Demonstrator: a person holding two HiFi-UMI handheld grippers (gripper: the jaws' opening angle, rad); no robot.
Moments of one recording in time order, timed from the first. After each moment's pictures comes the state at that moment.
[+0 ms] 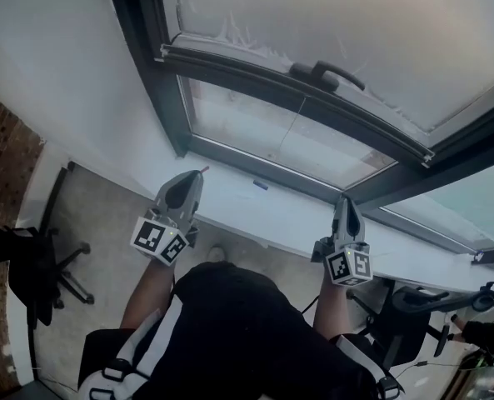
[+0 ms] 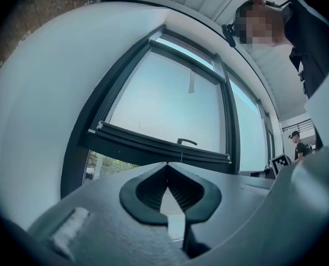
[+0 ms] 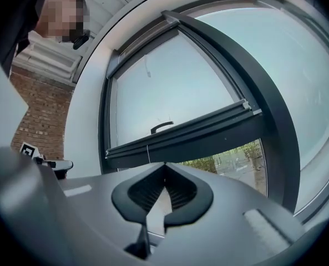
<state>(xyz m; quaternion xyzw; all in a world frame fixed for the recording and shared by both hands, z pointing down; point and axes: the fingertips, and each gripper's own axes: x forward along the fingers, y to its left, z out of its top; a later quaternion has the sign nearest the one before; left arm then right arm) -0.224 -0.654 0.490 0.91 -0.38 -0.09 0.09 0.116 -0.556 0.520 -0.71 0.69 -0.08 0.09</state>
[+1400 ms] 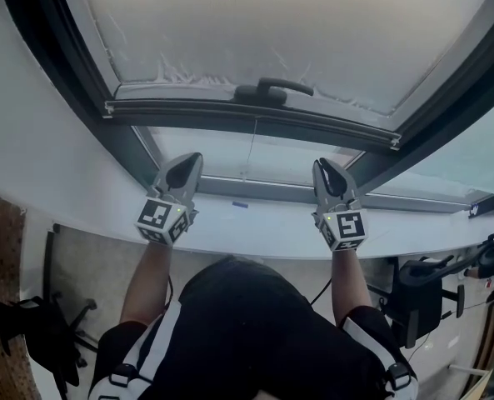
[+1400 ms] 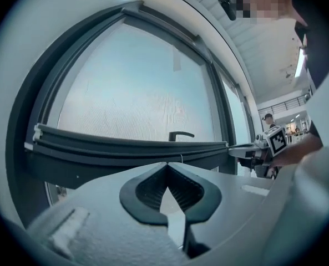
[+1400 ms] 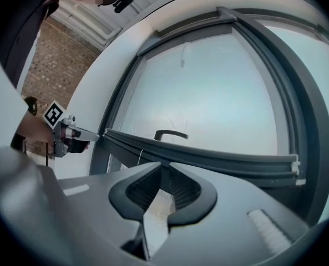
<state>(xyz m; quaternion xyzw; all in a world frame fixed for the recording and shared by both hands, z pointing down) -0.117 -0.760 0.467 0.96 -0.28 0.00 0.02 0.124 -0.648 0.462 -0.68 0.73 0.08 -0.09</state>
